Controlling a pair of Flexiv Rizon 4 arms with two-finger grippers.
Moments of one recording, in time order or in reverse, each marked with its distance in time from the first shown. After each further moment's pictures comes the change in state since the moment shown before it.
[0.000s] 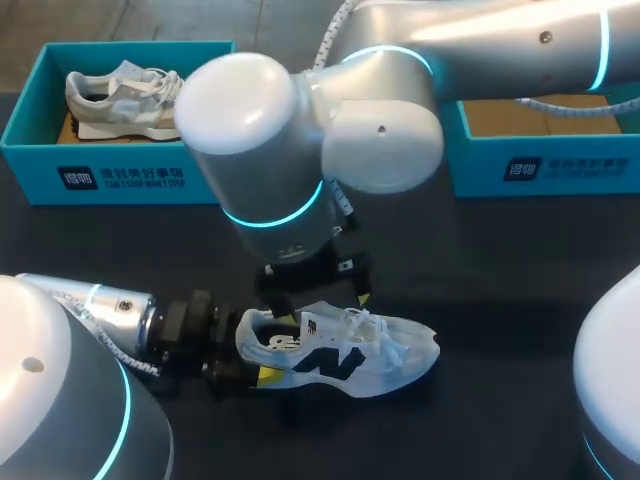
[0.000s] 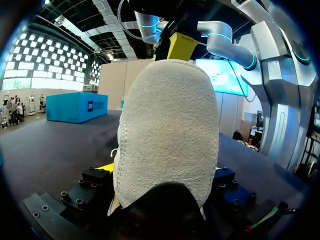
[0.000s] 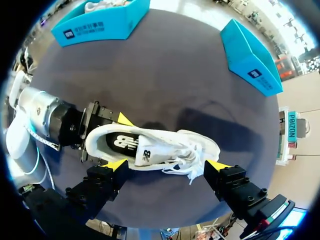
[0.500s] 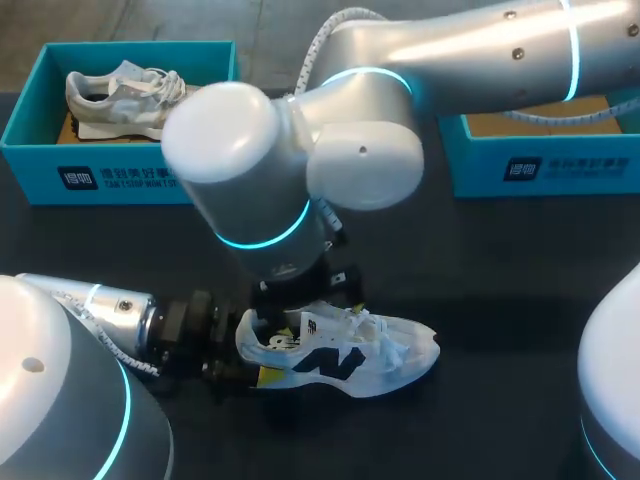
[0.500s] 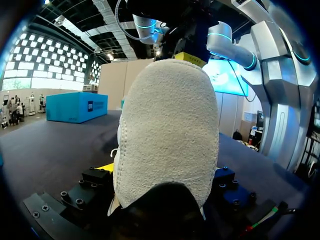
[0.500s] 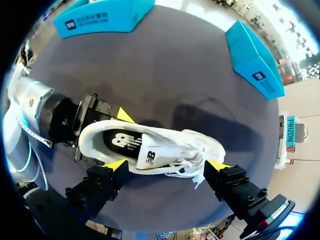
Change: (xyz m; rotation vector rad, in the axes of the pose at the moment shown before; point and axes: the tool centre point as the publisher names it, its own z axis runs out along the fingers) left arm 0.000 0.000 0.000 0.000 0.000 0.000; right arm 0.010 -0.005 0.021 -0.003 -0.023 -0.044
